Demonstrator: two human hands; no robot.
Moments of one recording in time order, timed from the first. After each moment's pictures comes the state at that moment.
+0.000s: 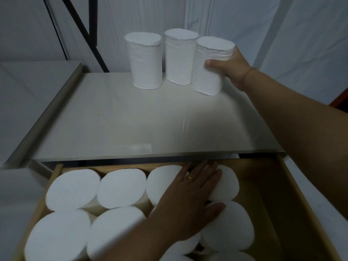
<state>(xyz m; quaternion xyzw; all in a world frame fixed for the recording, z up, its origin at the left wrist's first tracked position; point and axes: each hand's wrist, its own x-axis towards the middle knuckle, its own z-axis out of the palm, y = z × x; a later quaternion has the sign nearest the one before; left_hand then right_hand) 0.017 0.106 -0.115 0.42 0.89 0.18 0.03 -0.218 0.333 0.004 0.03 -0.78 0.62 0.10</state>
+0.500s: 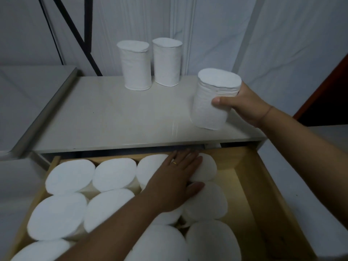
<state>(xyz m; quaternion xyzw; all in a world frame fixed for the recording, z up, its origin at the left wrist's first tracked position) 0.018 0.107 -0.111 0.43 0.89 0.15 -0.01 -0.062 0.349 0.006 0.10 -0.77 0.63 0.03</state>
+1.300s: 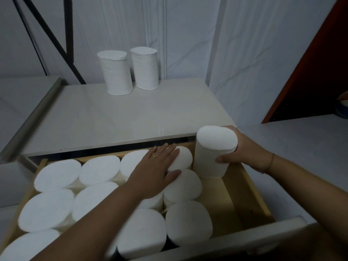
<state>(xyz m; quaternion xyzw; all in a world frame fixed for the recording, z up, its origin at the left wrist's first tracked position) 0.020 0.107 -0.114 0.41 0.90 0.12 -0.01 0.080 0.387 -0.050 0.03 -0.87 0.48 0.00</state>
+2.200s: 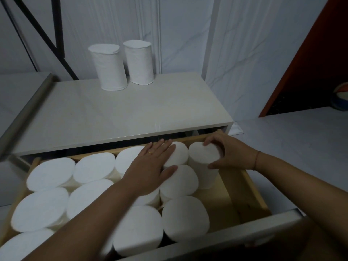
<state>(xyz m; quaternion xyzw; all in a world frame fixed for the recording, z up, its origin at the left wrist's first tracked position) 0.019 0.106 -0.116 0.42 0.90 0.13 -0.01 0.073 0.385 -0.075 0.09 -0.96 0.28 -0.03</state>
